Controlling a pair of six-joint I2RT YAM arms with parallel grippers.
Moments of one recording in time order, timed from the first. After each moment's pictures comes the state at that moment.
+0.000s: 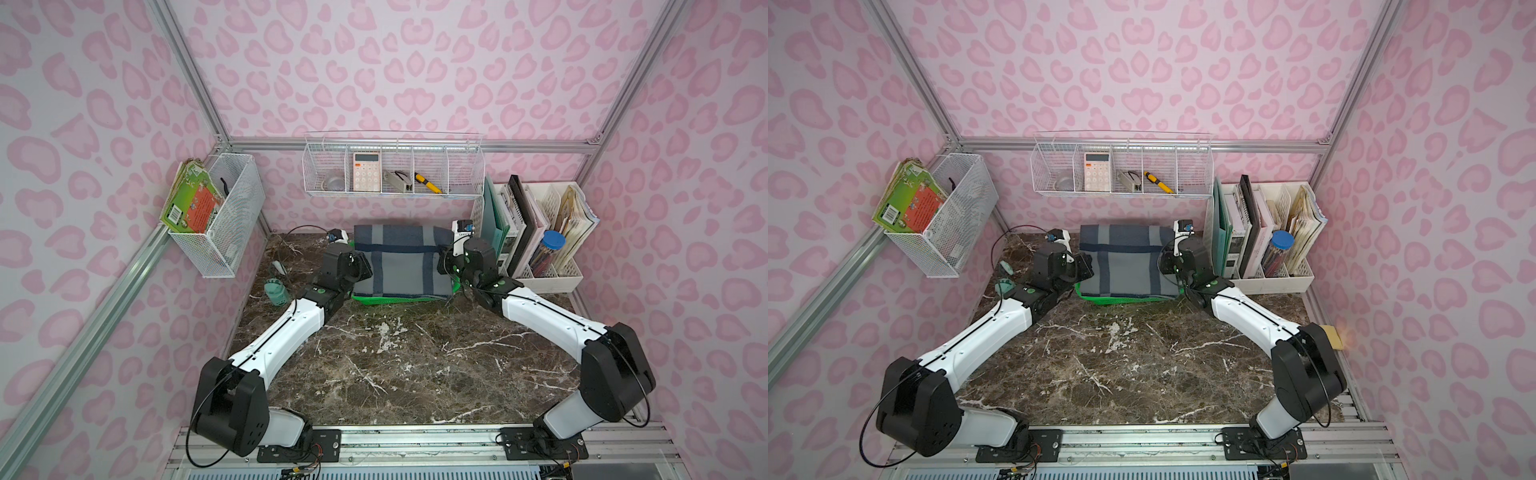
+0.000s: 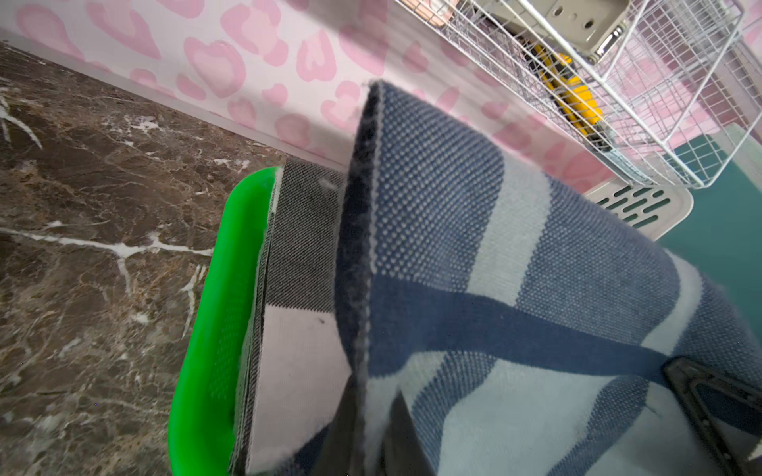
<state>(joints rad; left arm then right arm) -0.34 1.44 1.09 -0.08 -0.07 -0.57 0.55 1.61 1.18 0.14 0.10 0.34</state>
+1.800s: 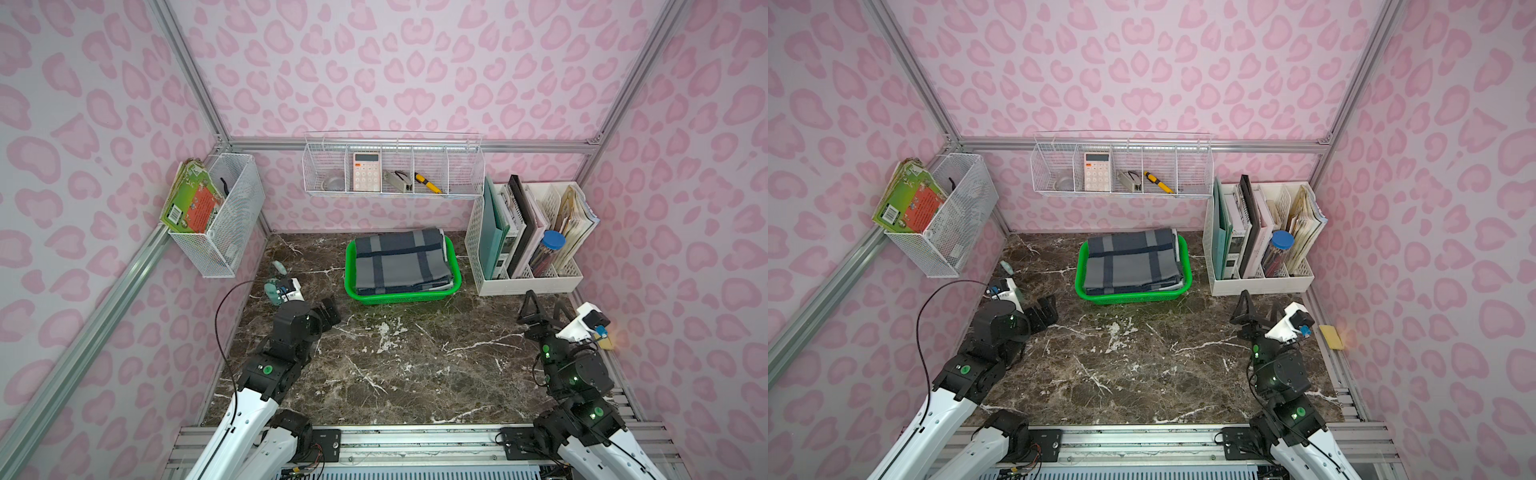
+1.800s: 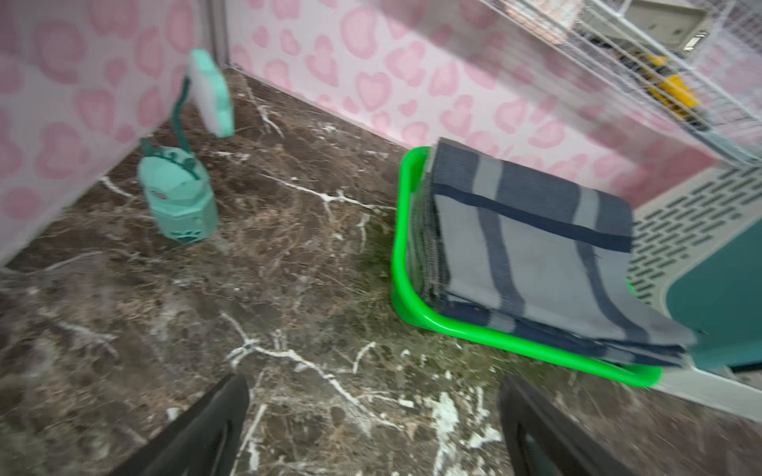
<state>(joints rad) -0.30 0.71 0.68 -0.46 -0.32 -0.51 0.55 0.24 0.27 0.18 0.60 0.42</state>
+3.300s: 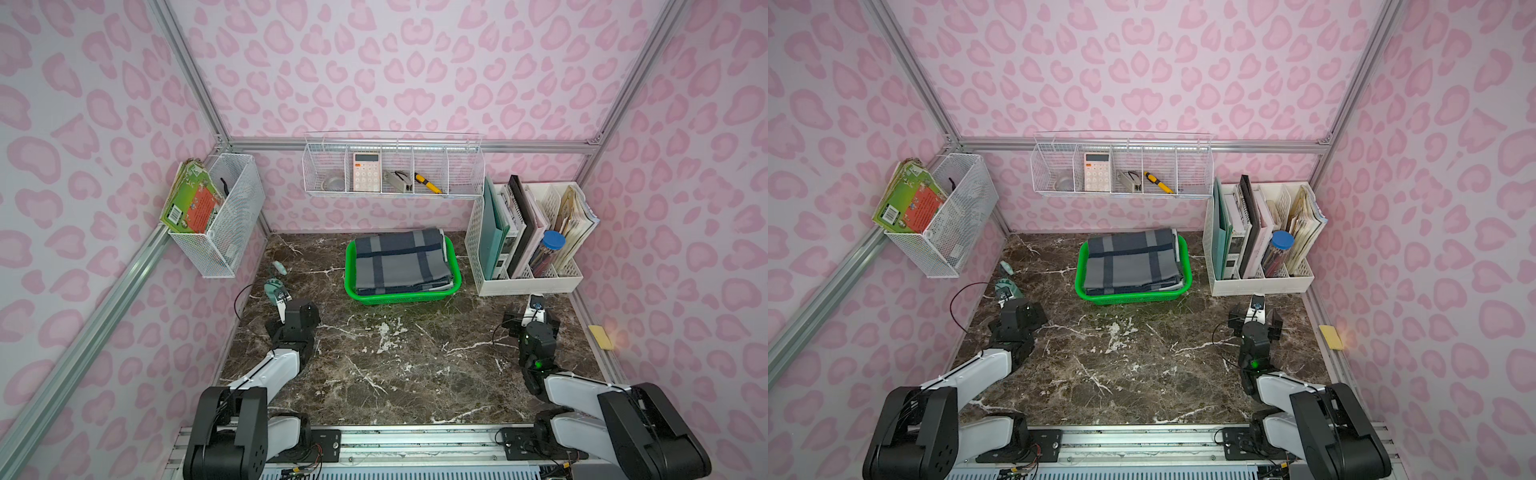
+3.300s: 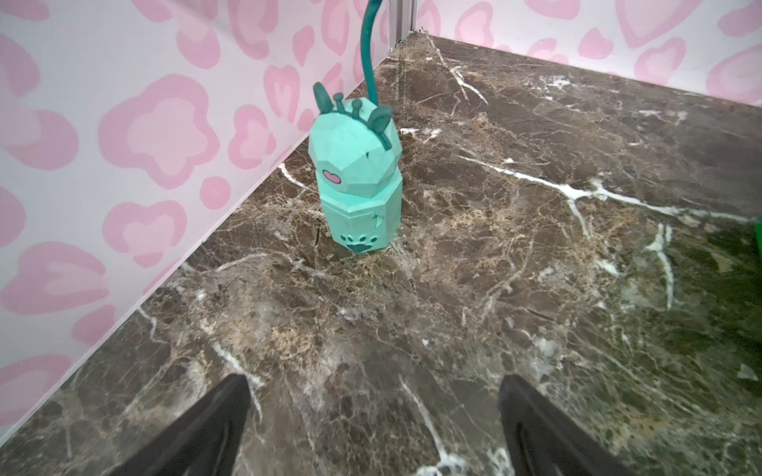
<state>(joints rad) 0.00 1.26 0.42 0.26 -0.48 -0.25 0.25 1.24 0.15 0.86 0.53 0.00</state>
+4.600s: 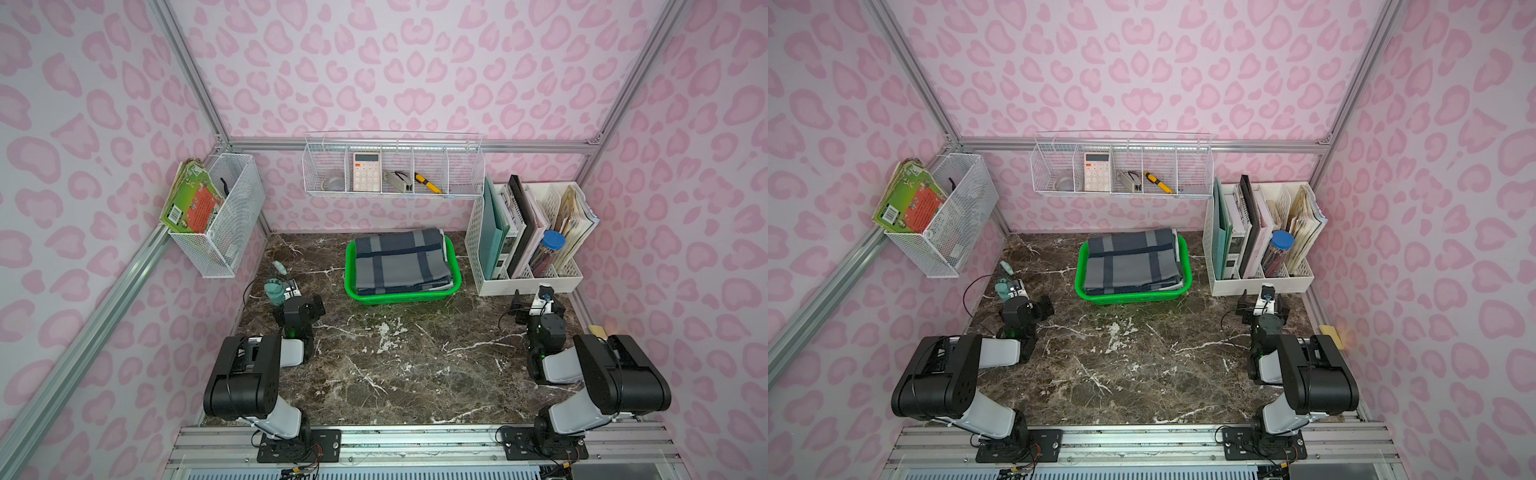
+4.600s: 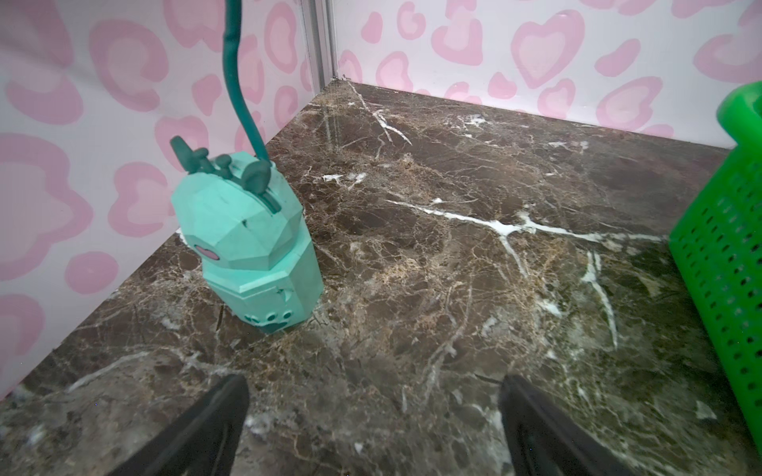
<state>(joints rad) 0.06 1.57 0.41 0.75 -0.30 -0.12 0.03 1.57 0.19 1.29 0.20 -0.04</state>
